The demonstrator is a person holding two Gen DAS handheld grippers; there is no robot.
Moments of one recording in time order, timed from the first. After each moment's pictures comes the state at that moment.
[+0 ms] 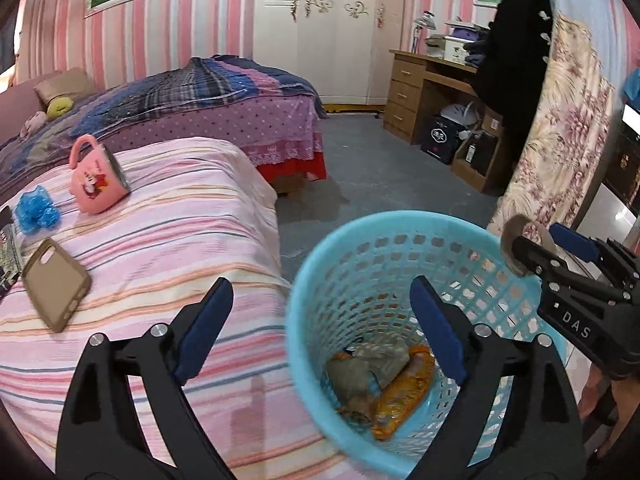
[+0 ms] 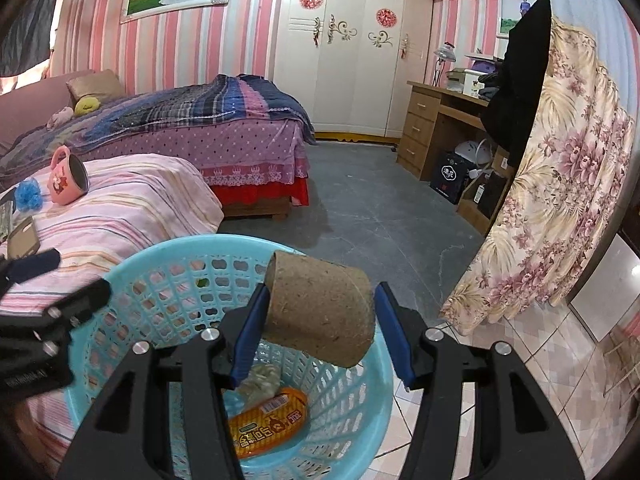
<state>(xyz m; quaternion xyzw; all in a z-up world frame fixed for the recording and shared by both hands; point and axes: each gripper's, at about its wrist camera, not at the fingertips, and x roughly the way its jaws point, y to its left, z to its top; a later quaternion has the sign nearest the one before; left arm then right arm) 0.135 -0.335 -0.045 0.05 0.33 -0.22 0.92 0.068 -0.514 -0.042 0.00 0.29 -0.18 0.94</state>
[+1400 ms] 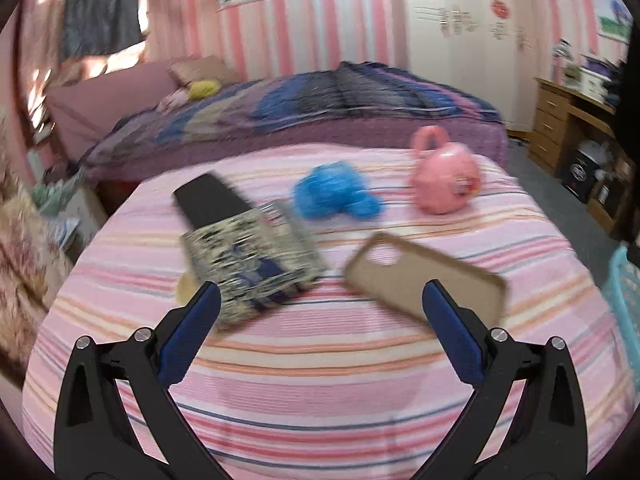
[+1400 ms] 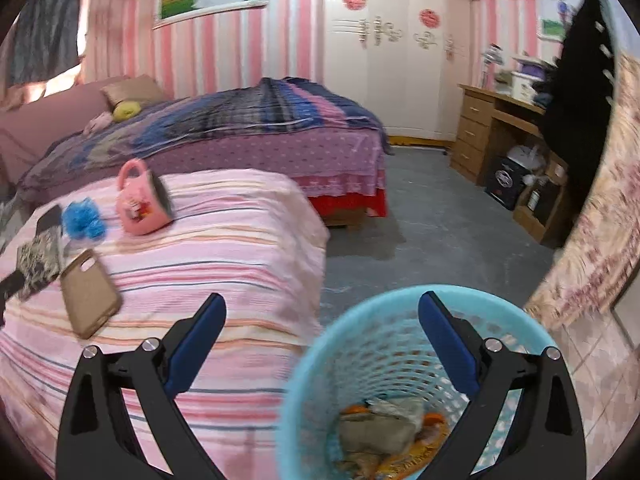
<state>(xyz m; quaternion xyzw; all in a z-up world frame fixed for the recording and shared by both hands) 0.195 -0.022 -0.030 0.03 0.31 0.02 0.95 0.153 -0.357 -0.037 -0.01 0.29 -0.09 0.95</state>
